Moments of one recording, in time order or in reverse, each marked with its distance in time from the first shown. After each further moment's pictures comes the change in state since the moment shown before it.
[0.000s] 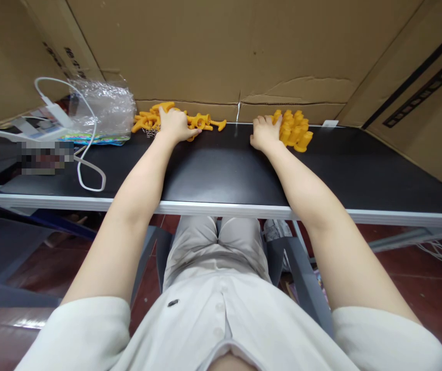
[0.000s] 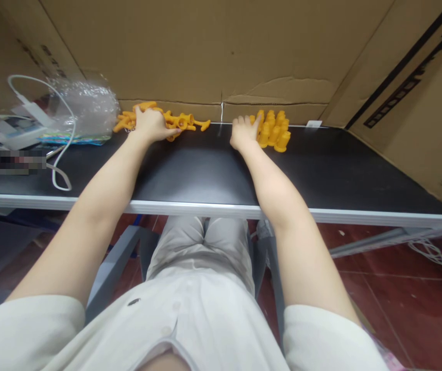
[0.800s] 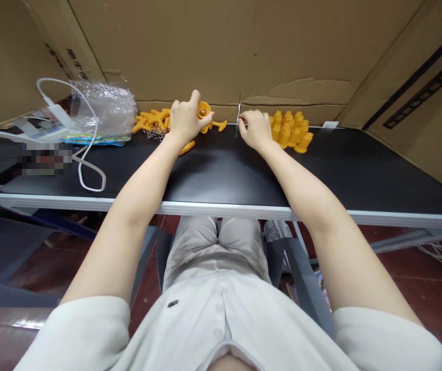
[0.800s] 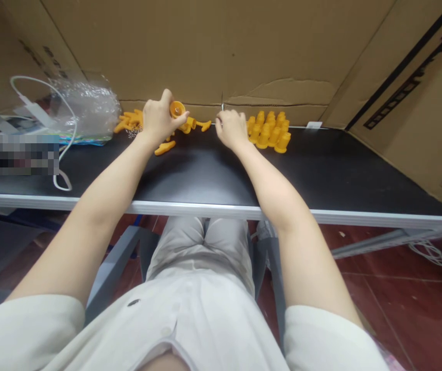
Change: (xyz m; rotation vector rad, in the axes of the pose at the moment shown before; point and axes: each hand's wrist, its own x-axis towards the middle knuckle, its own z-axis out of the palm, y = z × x) left_hand -0.021 0.052 -0.025 -0.129 0.147 -0.003; right_hand -0.013 -0.035 -0.035 0.307 0.101 -0.076
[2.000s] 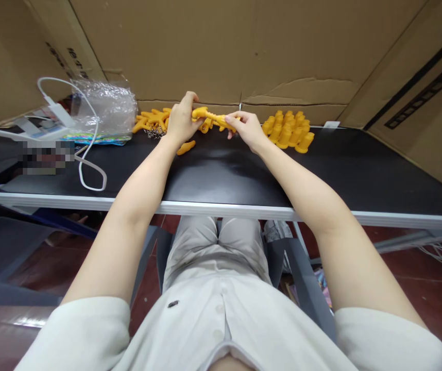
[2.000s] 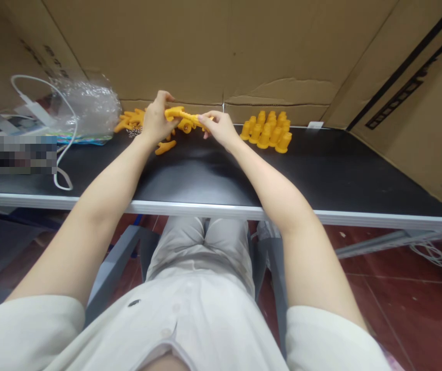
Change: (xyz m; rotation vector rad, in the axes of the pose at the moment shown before) left_hand 0.010 -0.042 0.022 -0.150 0.069 0.171; right_hand 0.015 -0.010 0.027 1.049 0.004 -0.019
